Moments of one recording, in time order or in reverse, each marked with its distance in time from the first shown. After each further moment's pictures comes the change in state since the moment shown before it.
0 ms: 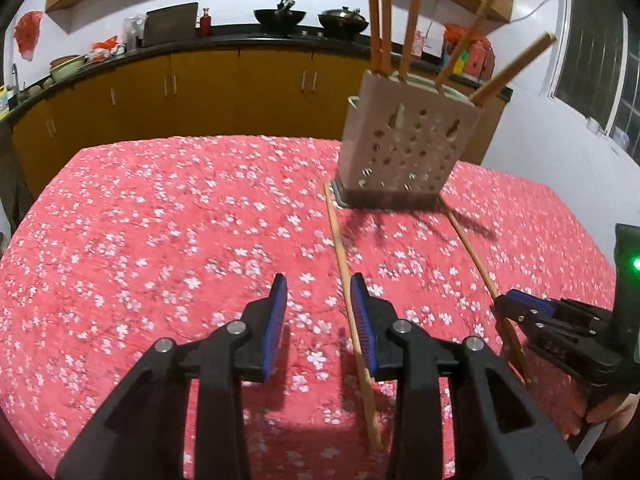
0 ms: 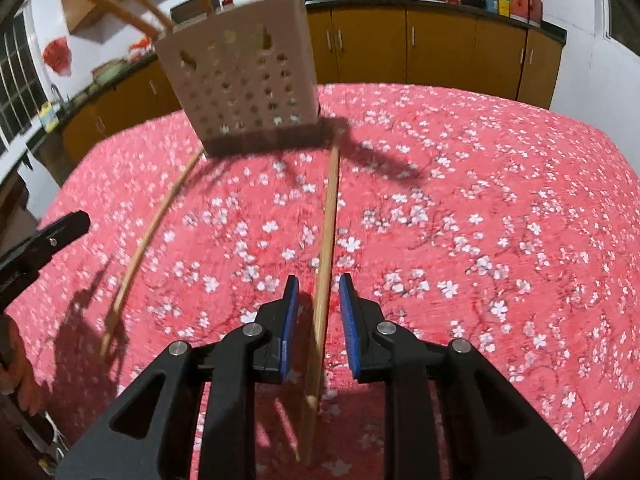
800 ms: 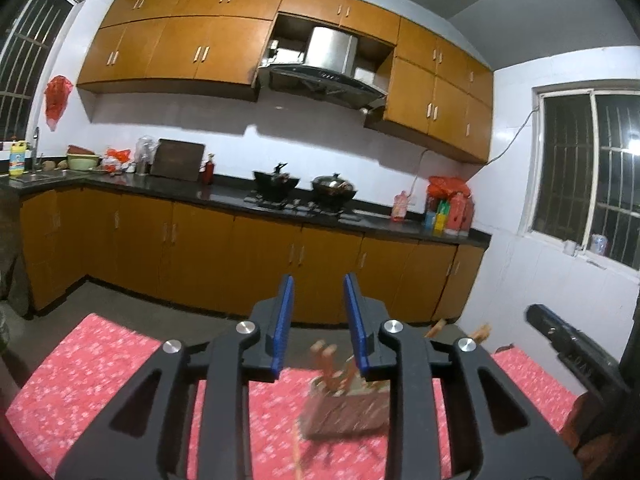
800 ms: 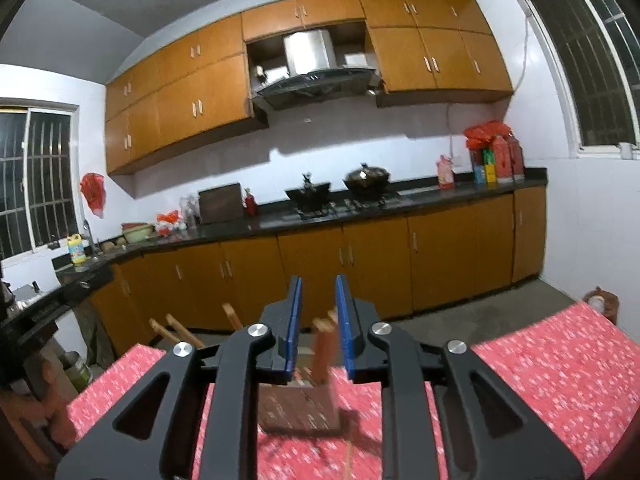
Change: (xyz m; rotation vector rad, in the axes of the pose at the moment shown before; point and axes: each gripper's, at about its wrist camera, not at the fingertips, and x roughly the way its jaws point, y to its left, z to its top) left arm -0.128 -0.014 0.146 -0.062 -0.562 -0.026; right arm -0.179 -0.002 0.120 0.027 -0.717 0.052
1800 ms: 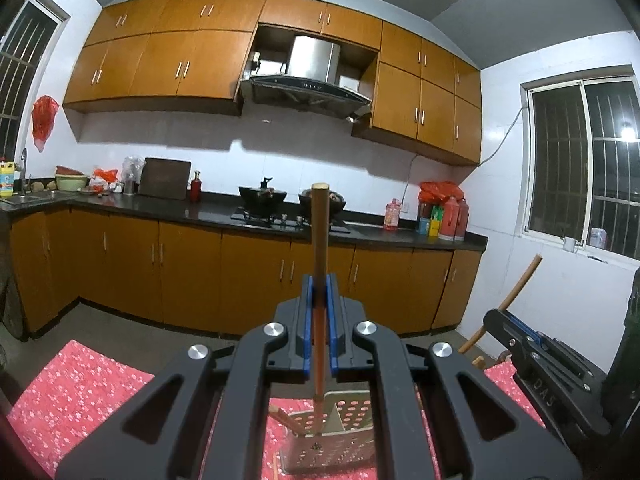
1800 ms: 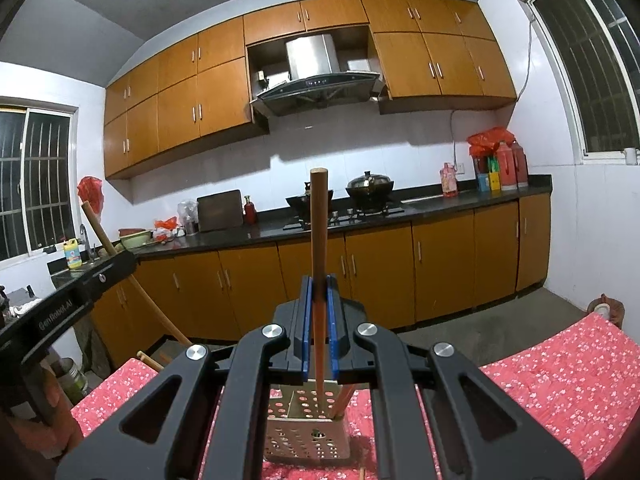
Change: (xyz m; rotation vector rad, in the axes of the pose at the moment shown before) left arm 0.047 -0.049 0.019 0.050 -0.053 -0.042; right arm 0.041 0.021 0.010 -0.008 -0.045 0.014
